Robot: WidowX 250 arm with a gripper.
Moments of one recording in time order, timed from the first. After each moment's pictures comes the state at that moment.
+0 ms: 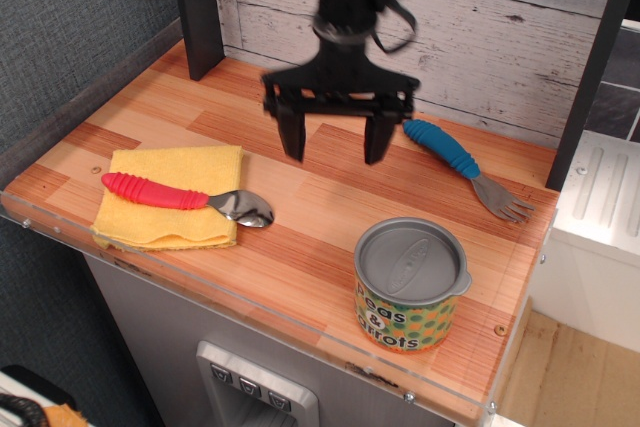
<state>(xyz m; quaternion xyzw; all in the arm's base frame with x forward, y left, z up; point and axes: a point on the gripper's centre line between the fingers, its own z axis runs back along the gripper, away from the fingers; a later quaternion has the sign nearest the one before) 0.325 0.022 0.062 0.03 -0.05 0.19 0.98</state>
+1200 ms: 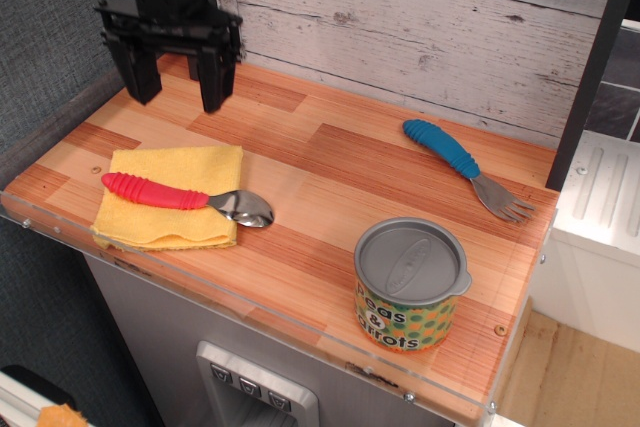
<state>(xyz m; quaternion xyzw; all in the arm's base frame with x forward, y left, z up) 0.283 0.114 0.104 0.00 -0.01 0.11 0.99</state>
